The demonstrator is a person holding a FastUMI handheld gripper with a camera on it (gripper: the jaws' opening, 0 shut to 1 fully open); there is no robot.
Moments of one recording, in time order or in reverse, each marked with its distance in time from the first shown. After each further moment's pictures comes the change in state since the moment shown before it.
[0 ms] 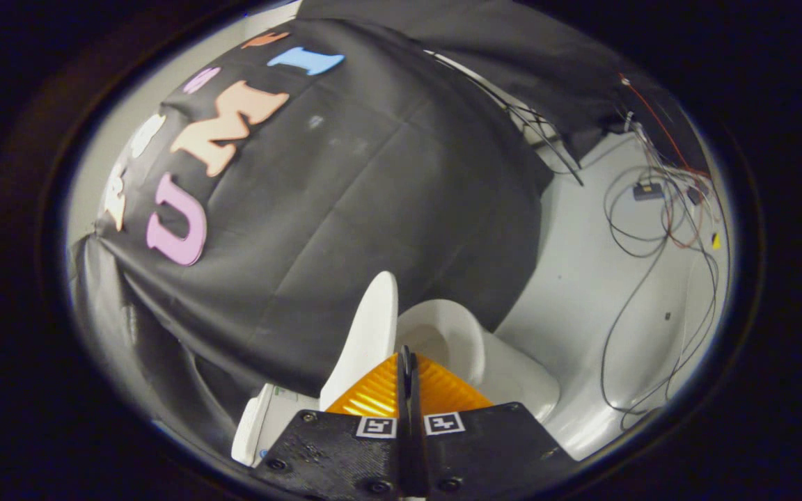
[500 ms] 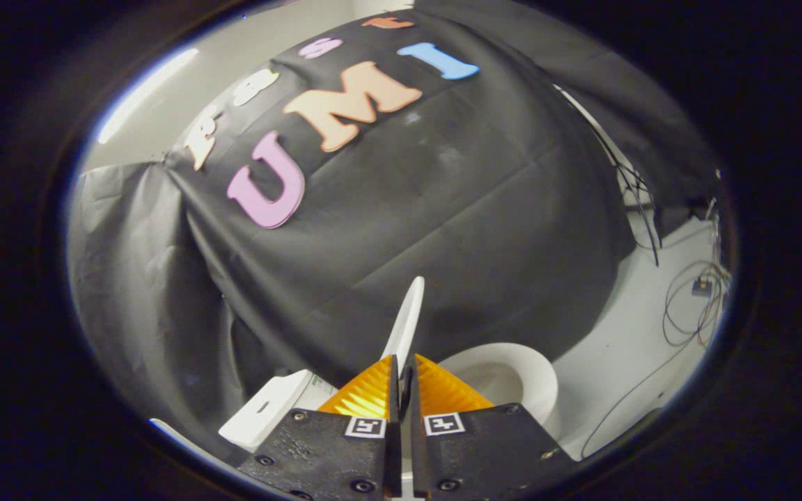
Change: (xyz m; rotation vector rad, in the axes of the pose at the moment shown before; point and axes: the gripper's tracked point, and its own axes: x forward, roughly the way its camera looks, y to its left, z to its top) arm -0.016 0.117 0.017 -0.384 -0.031 0.155
